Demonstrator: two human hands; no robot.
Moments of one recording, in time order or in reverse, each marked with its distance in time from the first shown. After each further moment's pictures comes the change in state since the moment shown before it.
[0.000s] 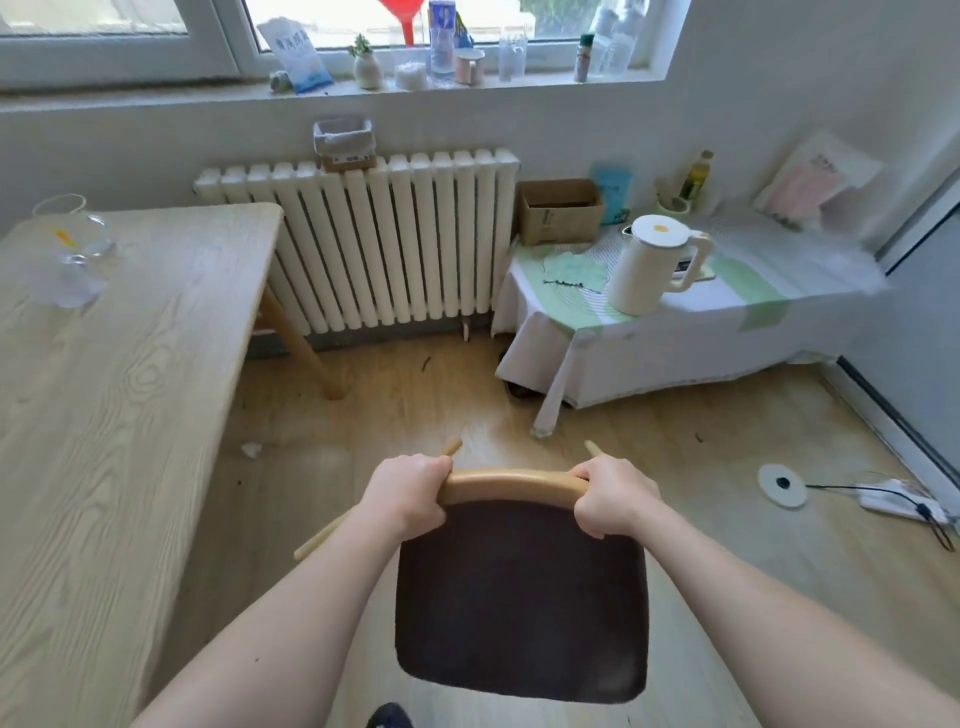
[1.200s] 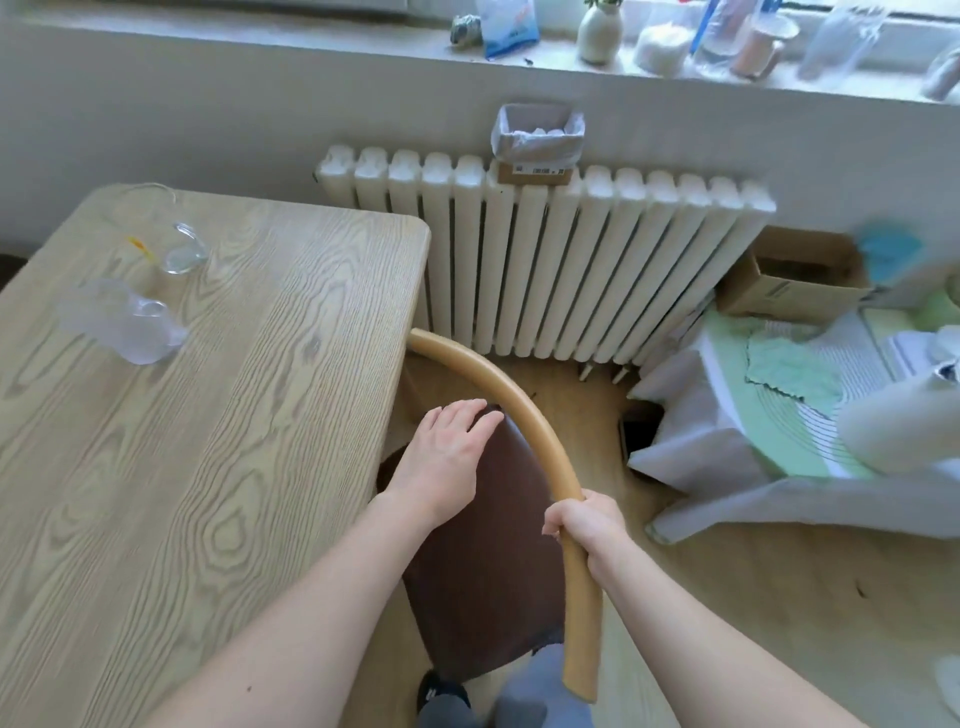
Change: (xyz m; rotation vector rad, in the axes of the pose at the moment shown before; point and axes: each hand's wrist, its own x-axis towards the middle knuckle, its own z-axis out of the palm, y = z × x) left_hand 0.244 -0.340 -0.071 -0.188 0.301 -0.084; right_hand 0.337 -0.332 0.033 0.709 -0.143 0.331
